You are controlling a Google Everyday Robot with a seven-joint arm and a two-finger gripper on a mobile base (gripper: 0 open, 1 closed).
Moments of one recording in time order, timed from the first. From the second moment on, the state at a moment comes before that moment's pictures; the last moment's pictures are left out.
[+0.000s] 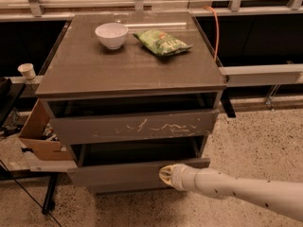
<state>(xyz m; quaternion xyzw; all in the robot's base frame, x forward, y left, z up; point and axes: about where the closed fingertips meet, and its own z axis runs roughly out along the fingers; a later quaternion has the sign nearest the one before) 0.544 -0.070 0.410 -0.65 0.64 0.02 0.42</state>
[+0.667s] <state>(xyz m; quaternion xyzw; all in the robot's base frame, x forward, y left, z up) 0.582 -0.073 0.407 -0.64 0.64 0.01 0.42</state>
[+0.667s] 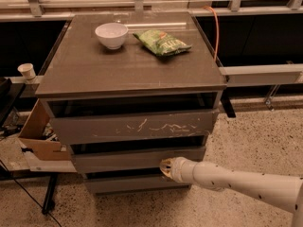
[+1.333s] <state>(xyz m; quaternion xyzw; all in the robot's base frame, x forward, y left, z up) 0.593 -0.075 0.404 -0.63 0.65 0.03 0.42</state>
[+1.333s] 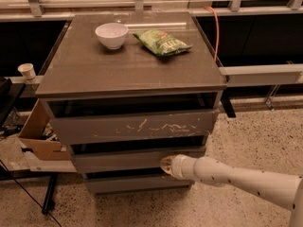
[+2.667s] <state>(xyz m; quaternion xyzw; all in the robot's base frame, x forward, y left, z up) 0.542 -0.089 0.454 -0.65 0.67 0.21 0.30</state>
